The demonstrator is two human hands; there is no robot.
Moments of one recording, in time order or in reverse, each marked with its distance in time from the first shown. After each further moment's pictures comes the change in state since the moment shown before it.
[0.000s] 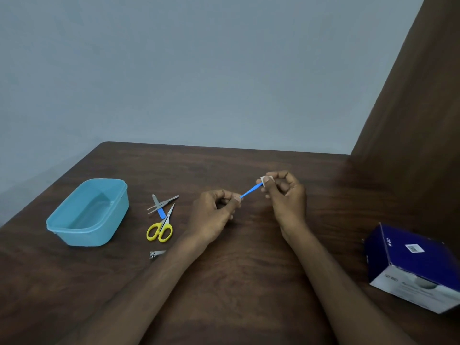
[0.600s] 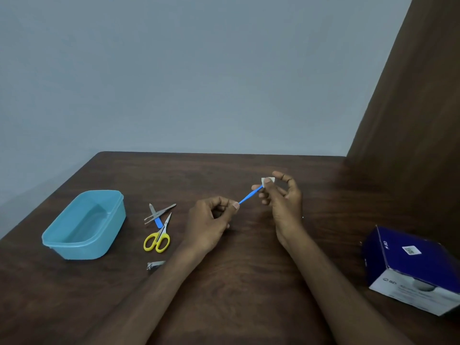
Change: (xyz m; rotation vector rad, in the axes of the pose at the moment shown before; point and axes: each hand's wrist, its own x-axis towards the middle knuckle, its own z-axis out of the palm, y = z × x) left_hand -0.003 0.004 0.000 0.043 0.039 0.041; right_hand 0.003 -0.011 0.007 0.246 0.051 0.172
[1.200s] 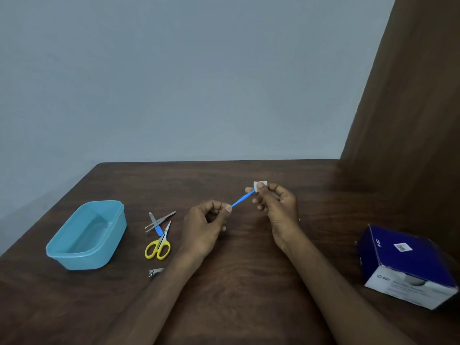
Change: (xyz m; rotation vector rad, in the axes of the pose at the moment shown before) left_hand -0.001 0.000 -0.007 -0.029 0.016 0.020; right_hand -0.008 -0.007 -0.002 -0.005 -0.092 0.017
